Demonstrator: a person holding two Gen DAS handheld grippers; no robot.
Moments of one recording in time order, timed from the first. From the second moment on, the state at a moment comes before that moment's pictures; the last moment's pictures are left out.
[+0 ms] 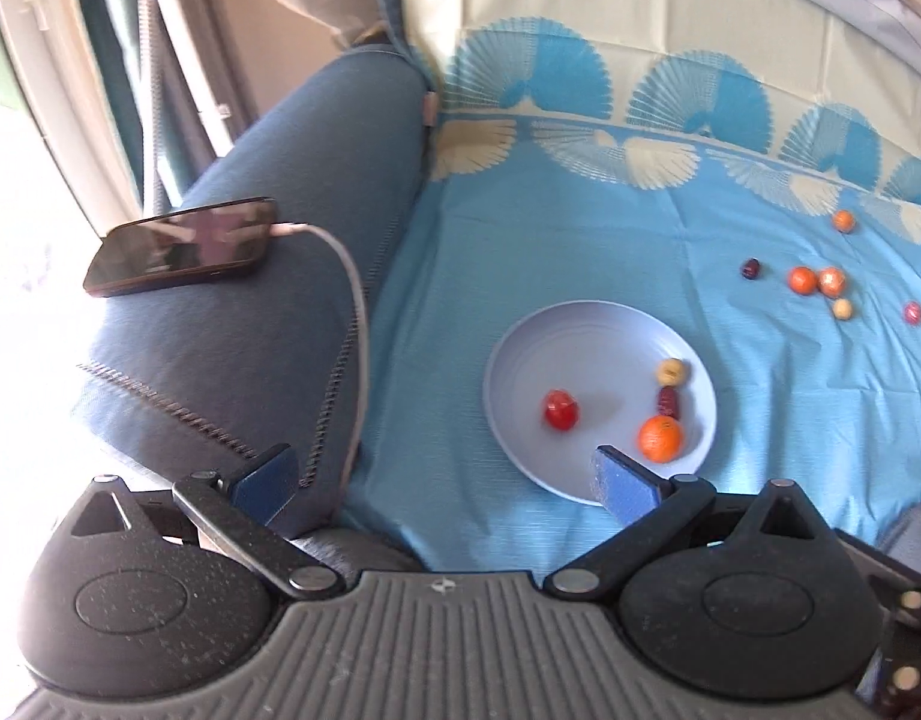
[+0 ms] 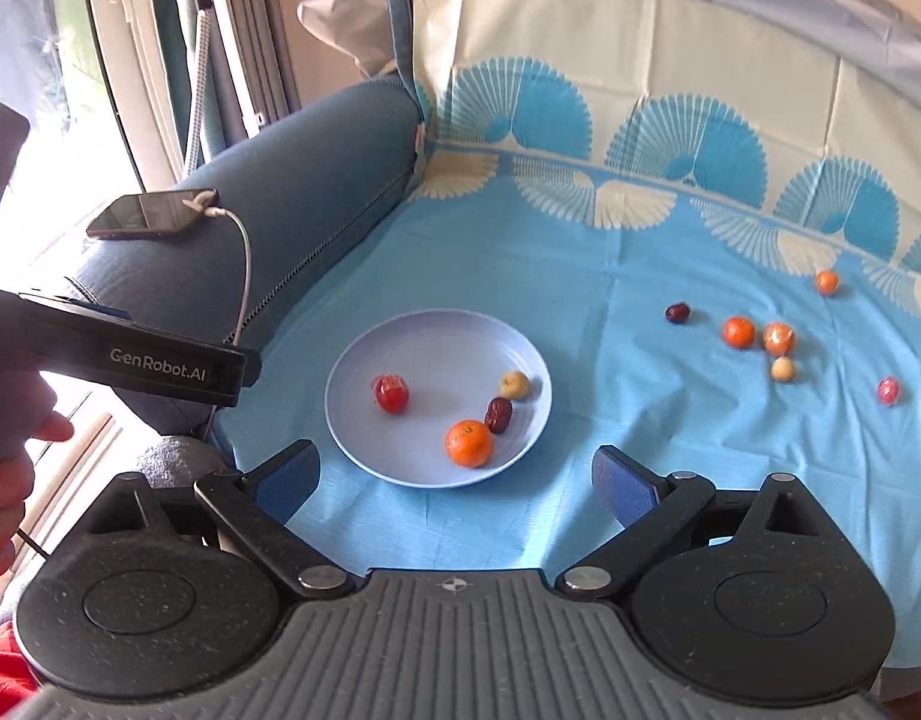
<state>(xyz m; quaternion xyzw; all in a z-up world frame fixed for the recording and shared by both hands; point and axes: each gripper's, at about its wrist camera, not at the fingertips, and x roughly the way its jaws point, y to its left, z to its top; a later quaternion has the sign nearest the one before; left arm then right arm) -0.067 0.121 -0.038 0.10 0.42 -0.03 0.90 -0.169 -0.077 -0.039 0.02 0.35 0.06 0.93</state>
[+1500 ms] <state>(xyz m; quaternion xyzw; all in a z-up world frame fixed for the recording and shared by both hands) -0.129 0.125 -0.003 0.09 0.36 -0.06 0.93 -0.221 -0.065 -0.010 -0.01 0.29 0.06 0.95</state>
